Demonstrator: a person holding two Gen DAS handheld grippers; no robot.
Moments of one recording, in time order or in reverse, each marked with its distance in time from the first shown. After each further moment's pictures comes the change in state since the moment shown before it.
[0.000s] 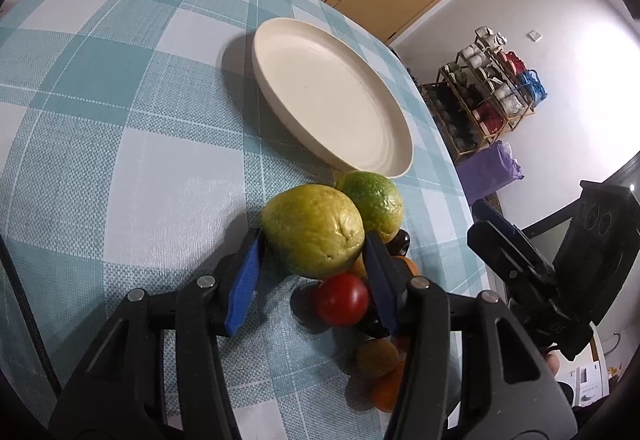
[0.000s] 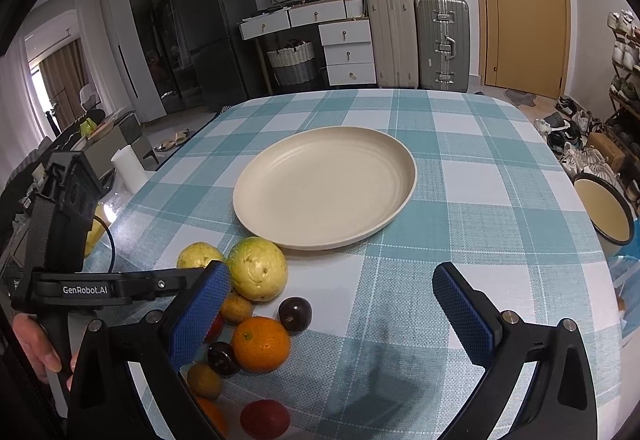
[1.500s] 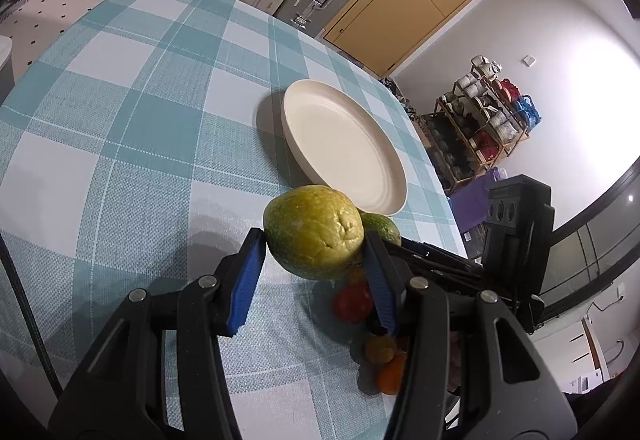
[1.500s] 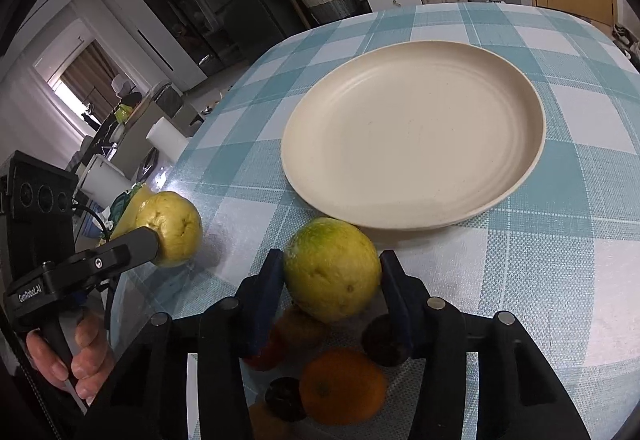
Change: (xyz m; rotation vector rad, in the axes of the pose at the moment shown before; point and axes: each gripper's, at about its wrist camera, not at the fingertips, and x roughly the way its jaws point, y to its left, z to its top) left arm -0.069 0.021 0.005 -0.005 -0.117 0.000; right arm 0.084 0.023 0.008 0.100 0.255 0.250
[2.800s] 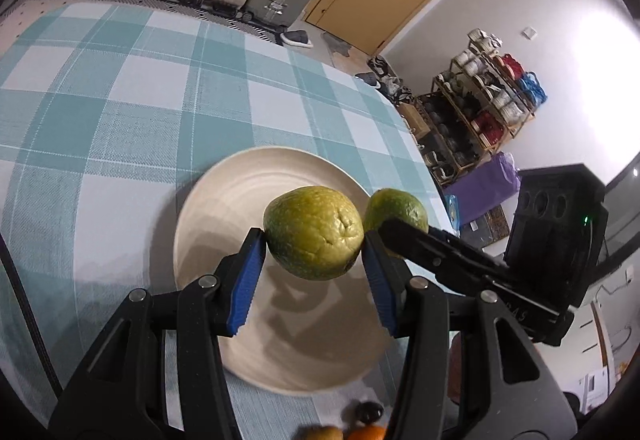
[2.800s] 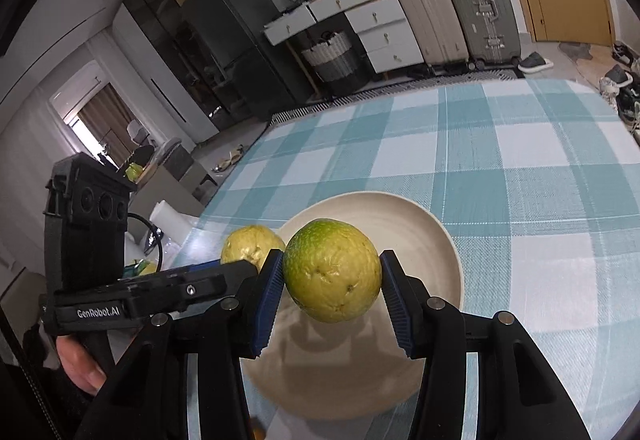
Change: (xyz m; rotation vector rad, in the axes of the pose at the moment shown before) left arm 0.145 -0.063 0.131 0.072 0.086 0.011; right arm -0.027 -0.073 0.109 0.021 -0.184 0.070
